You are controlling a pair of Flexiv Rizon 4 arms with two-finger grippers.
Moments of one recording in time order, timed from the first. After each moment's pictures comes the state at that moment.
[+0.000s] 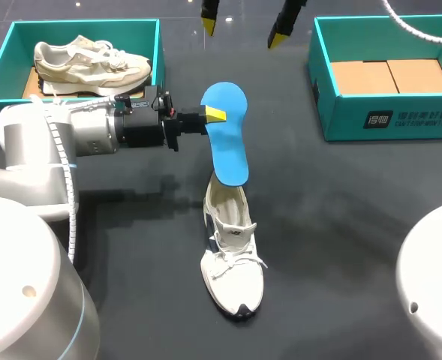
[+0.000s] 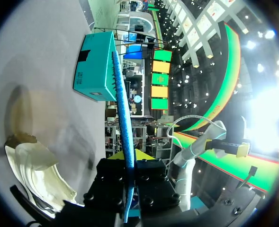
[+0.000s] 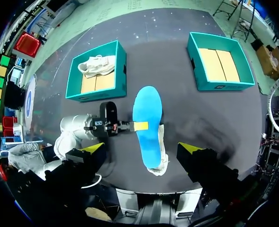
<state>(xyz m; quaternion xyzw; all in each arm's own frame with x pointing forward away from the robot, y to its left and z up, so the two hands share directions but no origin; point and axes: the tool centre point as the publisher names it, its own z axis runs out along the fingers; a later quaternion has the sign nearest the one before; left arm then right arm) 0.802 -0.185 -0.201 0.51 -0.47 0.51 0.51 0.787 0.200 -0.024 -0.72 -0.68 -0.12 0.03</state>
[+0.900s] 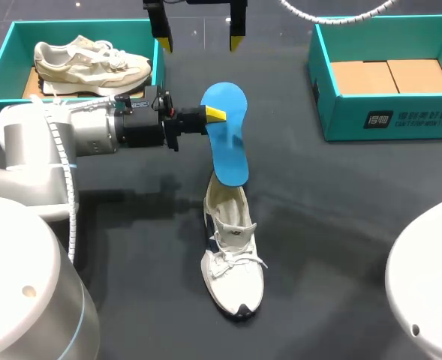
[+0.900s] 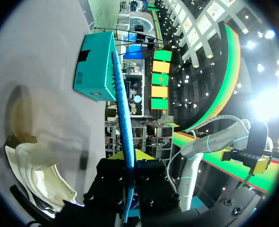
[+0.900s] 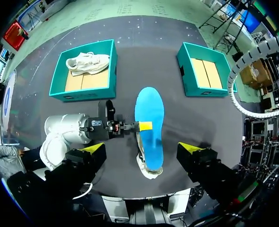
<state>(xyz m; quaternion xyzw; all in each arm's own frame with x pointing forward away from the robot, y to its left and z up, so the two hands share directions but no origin) 0.802 -0.185 -0.201 0.51 -0.47 0.51 0.51 0.777 0.254 -0.032 -0.72 -0.69 -0.05 -0.07</state>
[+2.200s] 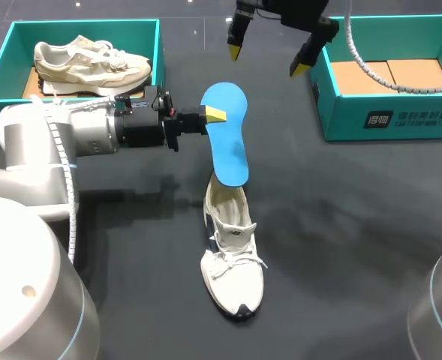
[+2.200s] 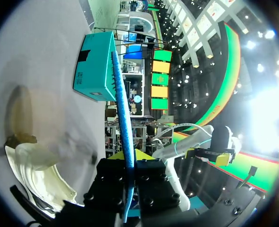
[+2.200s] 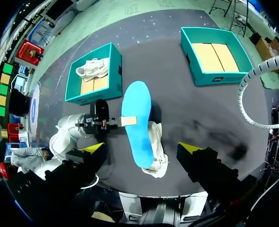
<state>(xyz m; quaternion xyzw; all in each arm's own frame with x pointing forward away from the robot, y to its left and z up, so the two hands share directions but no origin) 0.802 -0.185 -0.201 0.51 -0.47 0.51 0.51 0.761 0.163 -0.051 -0.73 -0.66 -0.16 0.04</state>
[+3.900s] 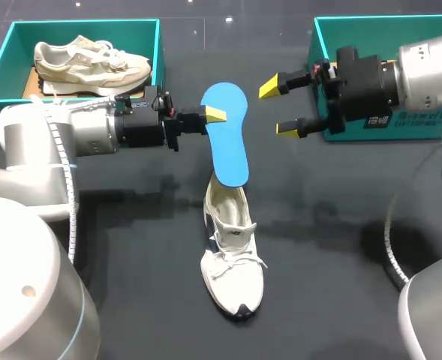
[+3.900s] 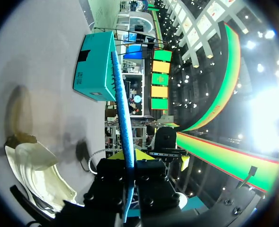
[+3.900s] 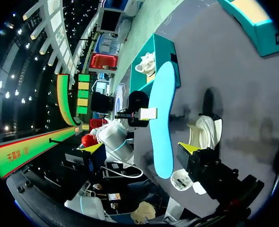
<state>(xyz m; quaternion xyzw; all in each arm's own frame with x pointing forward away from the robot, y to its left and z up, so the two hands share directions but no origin) 0.802 -0.185 -0.201 0.51 -0.47 0.51 0.51 0.754 0.148 -0.138 -0.60 -0.57 -0.45 0.34</state>
